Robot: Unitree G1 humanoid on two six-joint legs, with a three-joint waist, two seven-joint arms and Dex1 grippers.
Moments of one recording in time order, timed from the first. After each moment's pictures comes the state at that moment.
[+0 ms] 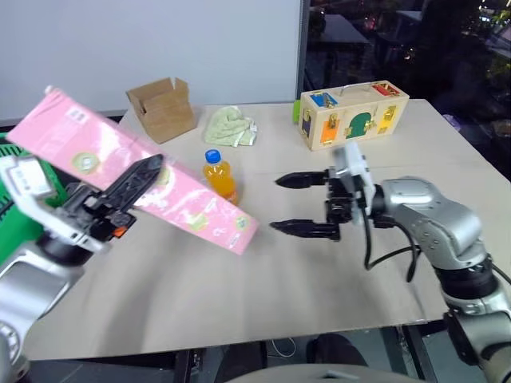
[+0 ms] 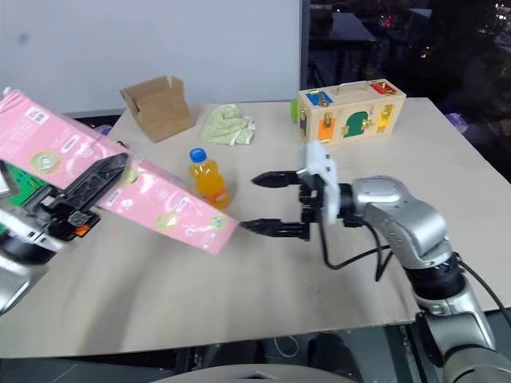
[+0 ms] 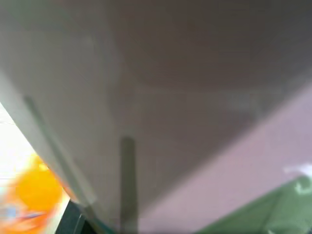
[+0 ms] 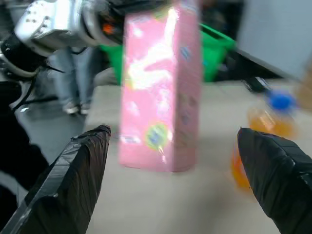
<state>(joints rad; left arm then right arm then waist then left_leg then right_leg) 0.25 0.74 0.79 -0.62 -1.74 0.70 -0.13 -0.62 -0.41 0.25 -0.35 0.63 0.65 0.99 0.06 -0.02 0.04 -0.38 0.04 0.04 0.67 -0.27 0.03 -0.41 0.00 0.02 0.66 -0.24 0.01</state>
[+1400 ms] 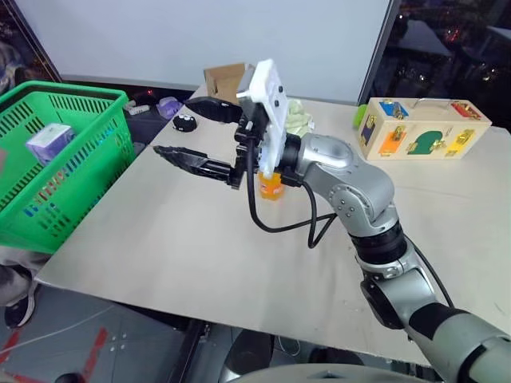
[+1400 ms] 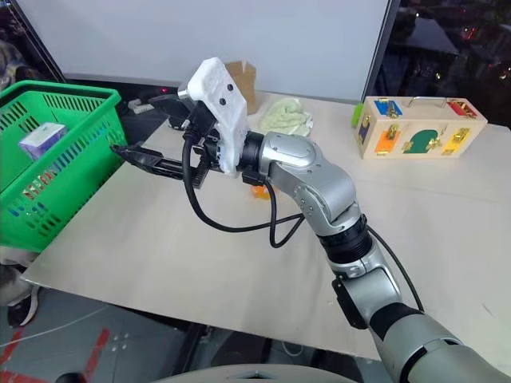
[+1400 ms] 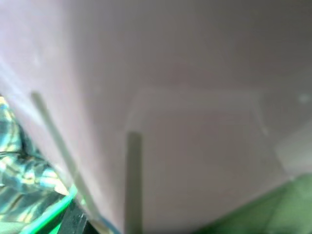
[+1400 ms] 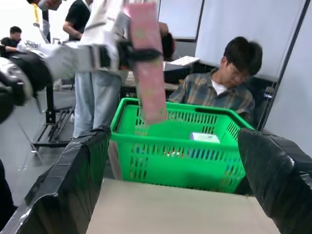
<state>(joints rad) -0.85 1.37 0.38 1.14 -0.47 0.12 -0.62 -0.93 0.04 0.26 -0.15 0.45 0.60 0.65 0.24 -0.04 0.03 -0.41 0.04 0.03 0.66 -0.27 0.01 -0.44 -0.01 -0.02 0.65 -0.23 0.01</state>
